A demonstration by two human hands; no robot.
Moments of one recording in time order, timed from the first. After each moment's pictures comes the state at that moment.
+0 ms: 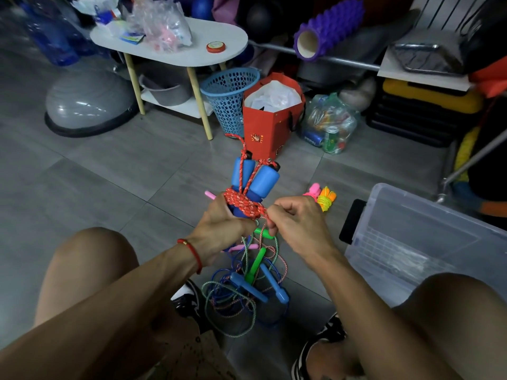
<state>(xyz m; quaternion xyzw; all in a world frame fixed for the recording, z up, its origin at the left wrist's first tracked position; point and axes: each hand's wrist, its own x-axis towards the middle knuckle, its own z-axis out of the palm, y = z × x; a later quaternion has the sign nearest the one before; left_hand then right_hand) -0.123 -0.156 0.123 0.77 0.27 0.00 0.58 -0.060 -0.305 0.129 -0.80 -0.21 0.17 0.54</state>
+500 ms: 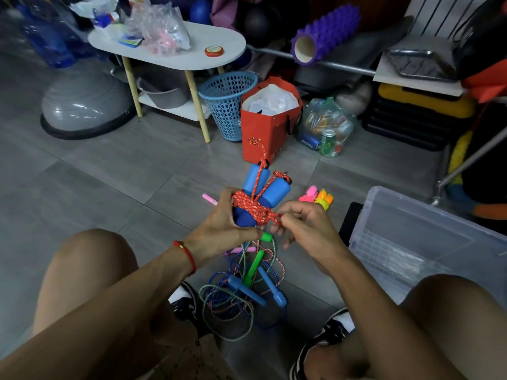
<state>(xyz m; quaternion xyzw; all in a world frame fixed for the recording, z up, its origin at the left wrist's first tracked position) -0.128 -0.153 0.124 0.77 0.19 -0.03 0.61 -0.046 -0.325 0.111 -0.72 -0.17 0.28 0.61</state>
